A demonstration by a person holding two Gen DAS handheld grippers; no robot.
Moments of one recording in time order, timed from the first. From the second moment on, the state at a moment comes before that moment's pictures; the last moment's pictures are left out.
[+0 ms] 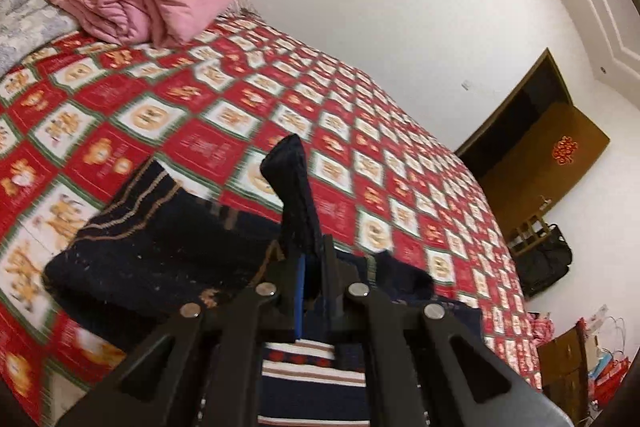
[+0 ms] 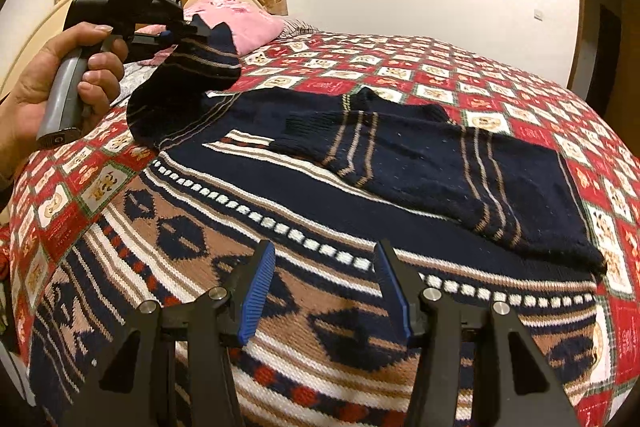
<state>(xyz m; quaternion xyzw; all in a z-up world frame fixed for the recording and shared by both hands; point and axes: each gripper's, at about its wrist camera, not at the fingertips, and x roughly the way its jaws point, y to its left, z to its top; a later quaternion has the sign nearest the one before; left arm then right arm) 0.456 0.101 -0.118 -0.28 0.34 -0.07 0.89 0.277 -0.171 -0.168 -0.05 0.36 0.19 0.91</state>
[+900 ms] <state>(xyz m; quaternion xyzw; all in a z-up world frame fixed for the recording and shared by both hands) 0.436 -0.101 -0.133 -0.15 0.38 -0.21 0.89 0.270 -0.261 -0.176 0.04 0.39 0.16 0.91</state>
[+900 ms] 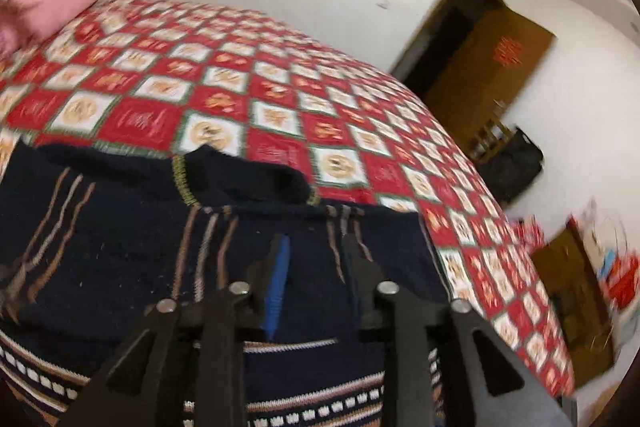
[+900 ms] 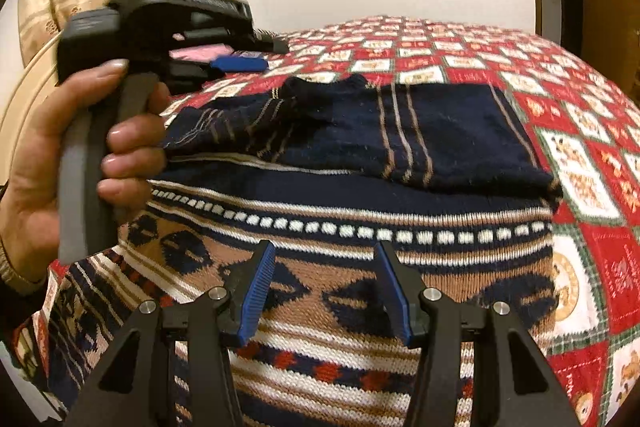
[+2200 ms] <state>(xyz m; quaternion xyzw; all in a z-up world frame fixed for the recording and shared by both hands) 0.419 0.120 -0.217 -0.07 0.41 0.03 0.91 0.469 -0.217 -0.202 0.18 0.50 0.14 0.83</state>
